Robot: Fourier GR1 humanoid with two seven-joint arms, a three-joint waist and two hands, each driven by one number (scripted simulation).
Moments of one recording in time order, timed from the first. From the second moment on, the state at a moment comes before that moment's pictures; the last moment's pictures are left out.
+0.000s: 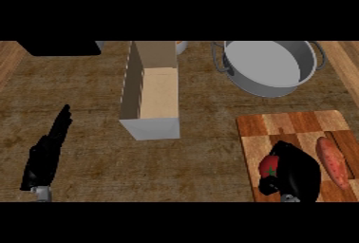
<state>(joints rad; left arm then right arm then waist) 0.04 0.20 0.07 -1.57 -0.19 0.05 0.09 0.09 -0.06 0.22 -1.74 1.33 0.07 0.80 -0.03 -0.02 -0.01</state>
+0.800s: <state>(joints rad) 0.01 0.19 0.06 -1.57 -0.19 0.03 0.10 -0.31 -0.01 0.73 -2.01 1.44 0.02 1.16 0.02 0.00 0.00</state>
